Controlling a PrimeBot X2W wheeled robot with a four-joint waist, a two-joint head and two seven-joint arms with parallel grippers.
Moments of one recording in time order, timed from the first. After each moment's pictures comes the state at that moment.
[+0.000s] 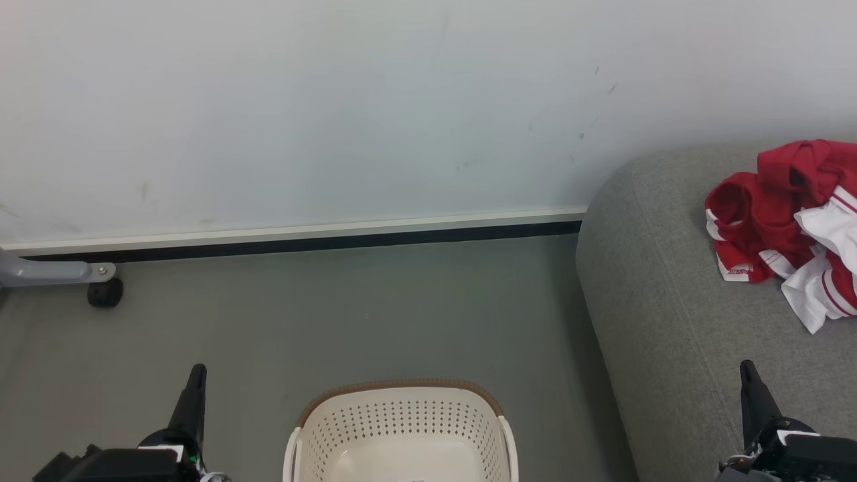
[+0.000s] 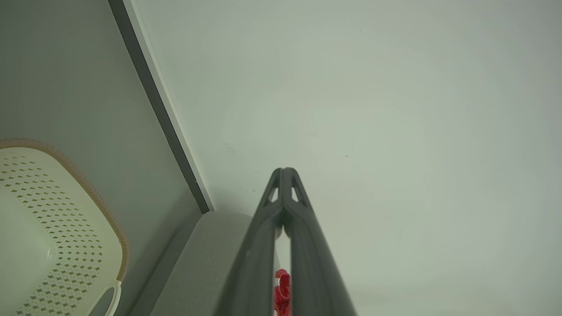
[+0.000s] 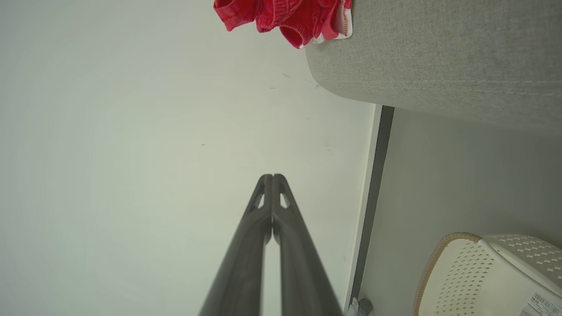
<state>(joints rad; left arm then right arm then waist) -0.08 0.04 0.09 0.30 -1.60 -0.12 0.11 -0.09 -0.04 -0.13 0.30 1.60 0.12 0.11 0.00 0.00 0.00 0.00</state>
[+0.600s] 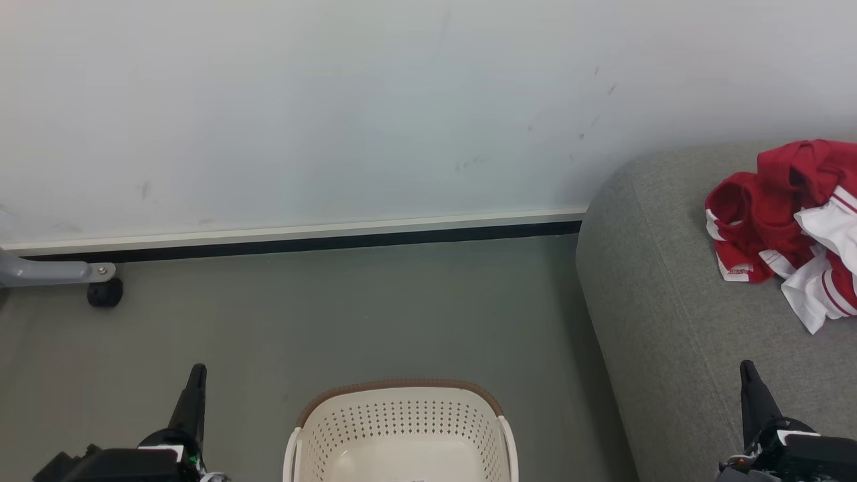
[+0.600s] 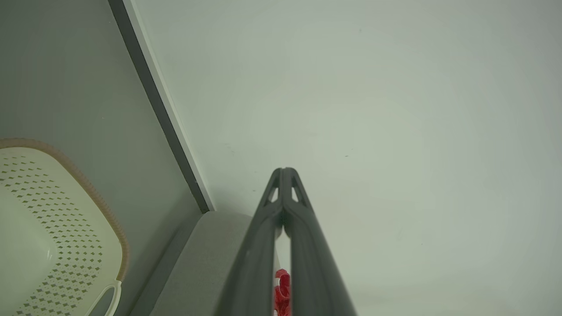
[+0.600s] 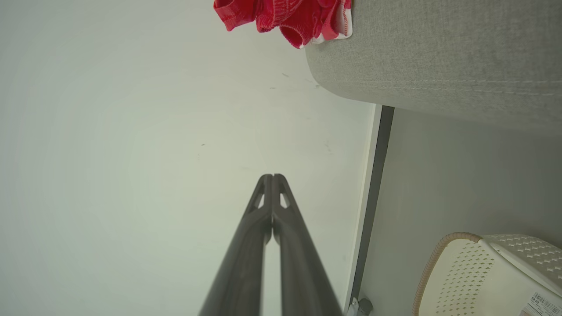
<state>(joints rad) -0.08 0.04 0.09 0.30 -1.60 -0.12 0.11 -0.09 -0.04 -0.13 0.30 1.60 0.12 0.11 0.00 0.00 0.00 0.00</state>
